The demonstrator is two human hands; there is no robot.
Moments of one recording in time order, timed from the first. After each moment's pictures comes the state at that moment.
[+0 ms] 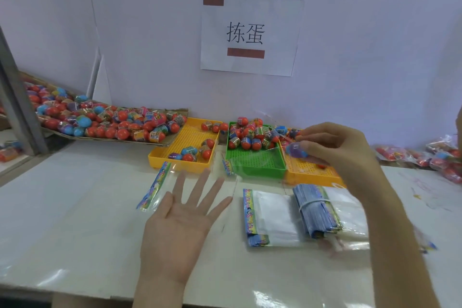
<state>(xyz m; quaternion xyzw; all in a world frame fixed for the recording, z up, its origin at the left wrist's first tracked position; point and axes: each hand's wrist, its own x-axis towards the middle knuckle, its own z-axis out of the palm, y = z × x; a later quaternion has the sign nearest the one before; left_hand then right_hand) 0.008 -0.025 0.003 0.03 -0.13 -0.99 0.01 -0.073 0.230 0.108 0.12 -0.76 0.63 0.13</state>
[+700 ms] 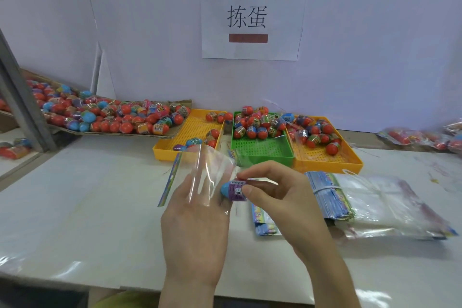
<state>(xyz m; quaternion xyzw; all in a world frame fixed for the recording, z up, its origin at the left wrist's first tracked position) 0.028 0.006 0.027 -0.04 -0.27 -0.96 0.08 -0.001 0.141 0.049 0.18 -0.69 0.70 0.02</state>
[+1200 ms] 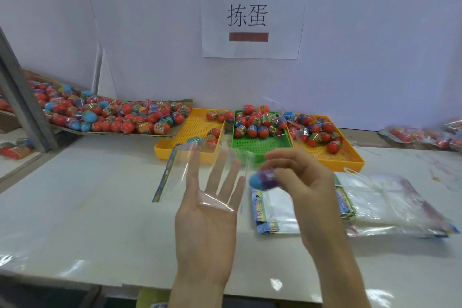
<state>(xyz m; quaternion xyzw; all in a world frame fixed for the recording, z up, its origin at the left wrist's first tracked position) 0.030 0.016 0.035 -0.03 -0.32 -0.94 0.12 -0.006 0.148 0.052 0.15 -0.65 0.72 0.16</state>
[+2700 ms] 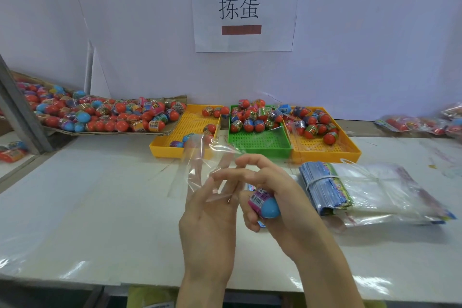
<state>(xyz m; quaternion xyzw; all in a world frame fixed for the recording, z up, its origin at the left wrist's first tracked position) 0.034 0.021 0.016 -0.07 -0.42 -0.89 0.15 0.009 0.134 0.058 0.16 -0.57 0.79 -0.18</state>
